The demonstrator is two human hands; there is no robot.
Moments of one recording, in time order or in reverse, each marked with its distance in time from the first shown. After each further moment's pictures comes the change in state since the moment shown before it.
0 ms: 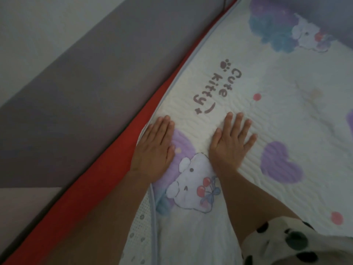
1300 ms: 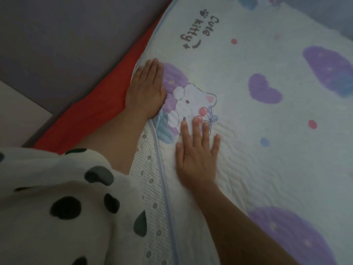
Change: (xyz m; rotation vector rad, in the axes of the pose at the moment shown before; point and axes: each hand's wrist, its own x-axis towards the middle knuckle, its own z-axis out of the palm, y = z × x) left_hand -0.031 -0.007 0.028 -0.042 0.105 0.026; right_hand -0.250 -0.001 0.012 -0.047 -0.029 -0.229
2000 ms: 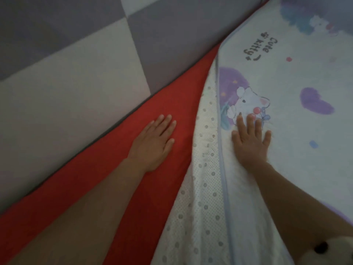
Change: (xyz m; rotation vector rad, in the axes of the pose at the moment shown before) left_hand -0.255 -0.059 -0.056 -0.096 -0.157 -0.071; right_hand 0.005 0.008 -0.011 0.006 -0.129 0.024
